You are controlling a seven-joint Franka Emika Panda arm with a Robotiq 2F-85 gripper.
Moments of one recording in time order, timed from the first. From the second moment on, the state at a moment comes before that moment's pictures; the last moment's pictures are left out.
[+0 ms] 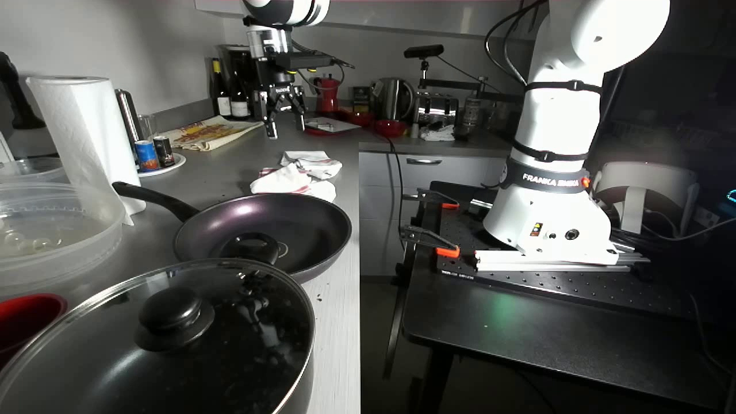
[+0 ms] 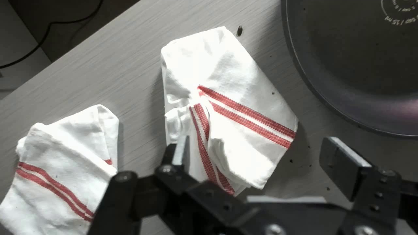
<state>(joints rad) -0.06 0.32 -0.12 -2.09 -0.05 2.31 0.14</state>
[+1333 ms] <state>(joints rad) -0.17 0.73 -0.08 -1.78 0.08 2.32 0.08</state>
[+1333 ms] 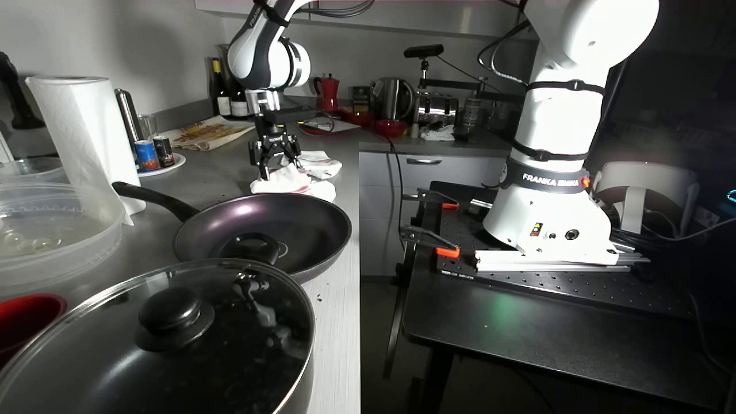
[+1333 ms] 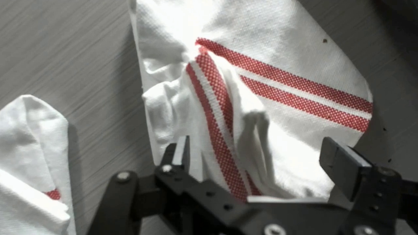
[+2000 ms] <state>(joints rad) -0.20 0.76 -0.08 -1.76 0.10 2.32 0.08</state>
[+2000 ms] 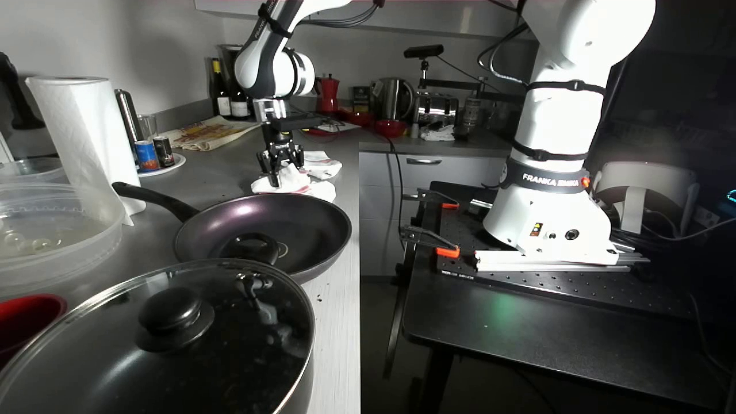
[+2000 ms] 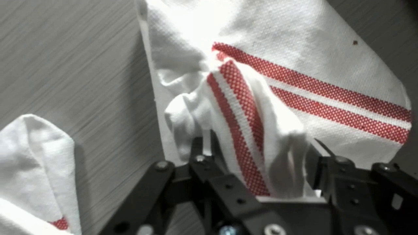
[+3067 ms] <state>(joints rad) -0.19 0.57 -0.07 -1.90 0.10 2.46 0.08</state>
